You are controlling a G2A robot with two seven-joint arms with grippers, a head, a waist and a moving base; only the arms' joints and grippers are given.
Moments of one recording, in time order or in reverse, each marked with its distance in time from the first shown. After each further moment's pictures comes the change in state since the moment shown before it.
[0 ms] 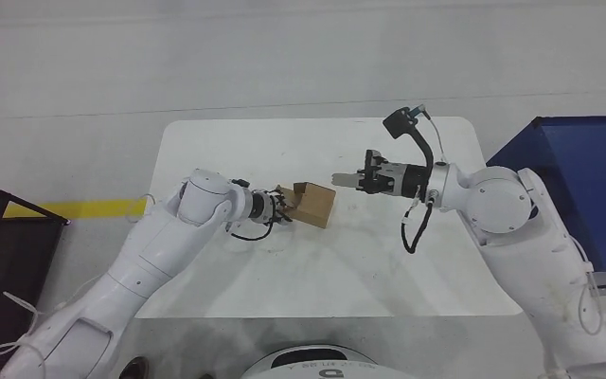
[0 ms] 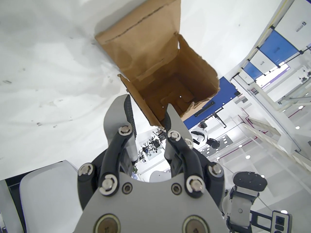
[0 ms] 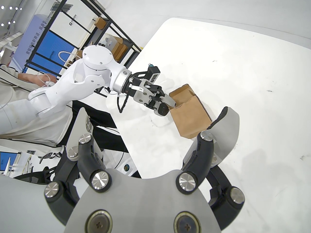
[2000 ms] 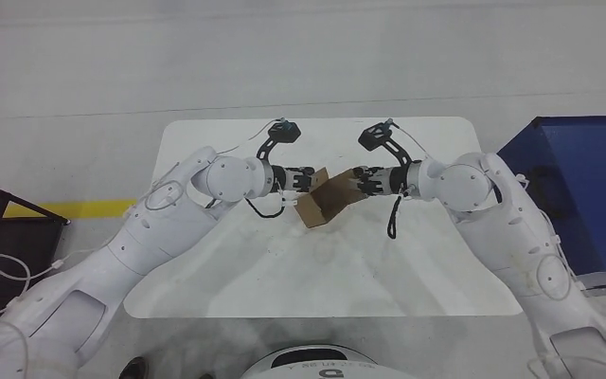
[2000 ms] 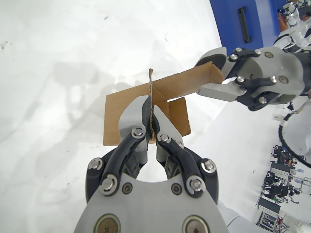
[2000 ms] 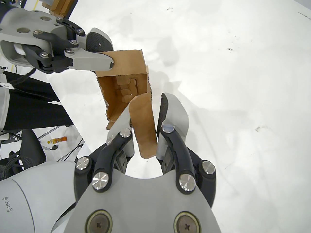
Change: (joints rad) left arm -0.225 0.011 0.187 -0.082 0.829 -0.753 -0.381; right arm 0.164 -0.024 -0.181 0.266 -0.254 -0.063 0.140
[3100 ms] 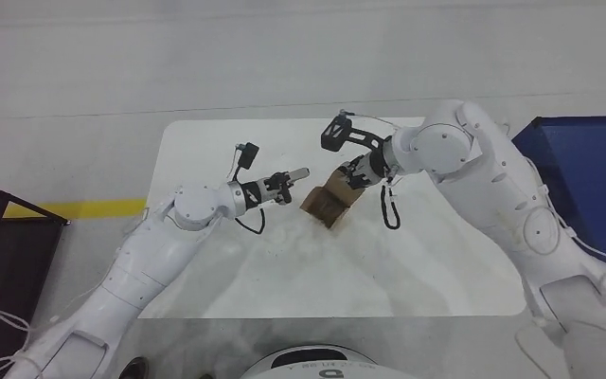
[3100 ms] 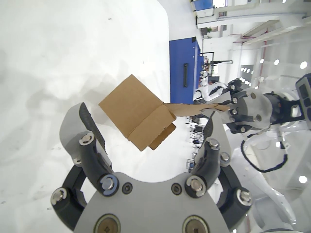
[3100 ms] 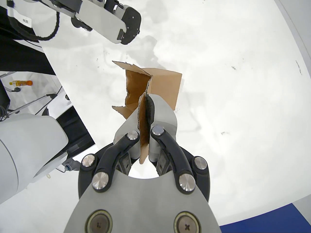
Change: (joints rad) left arm 0.315 0.004 -0.248 0.102 -0.456 -0.129 0.179; right arm 0.376 -0.067 -0.267 0.079 0.020 -0.117 0.347
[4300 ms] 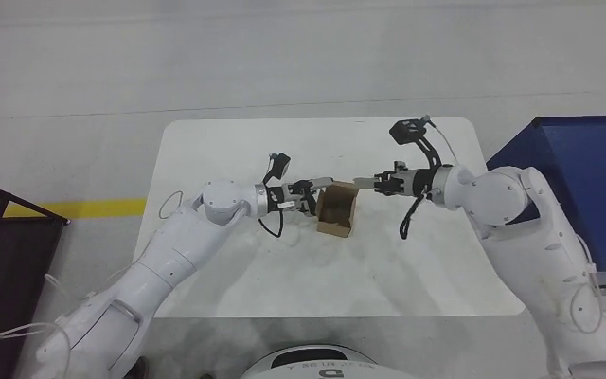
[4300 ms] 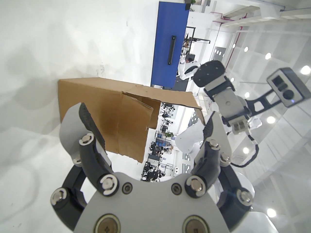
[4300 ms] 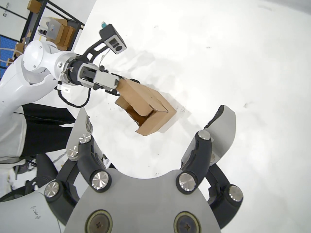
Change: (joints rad) left arm -0.144 -0.144 0.148 0.285 -0.159 -0.115 -0.201; right arm -0.572 0.106 0.495 -0.266 0.037 0.355 -0.300
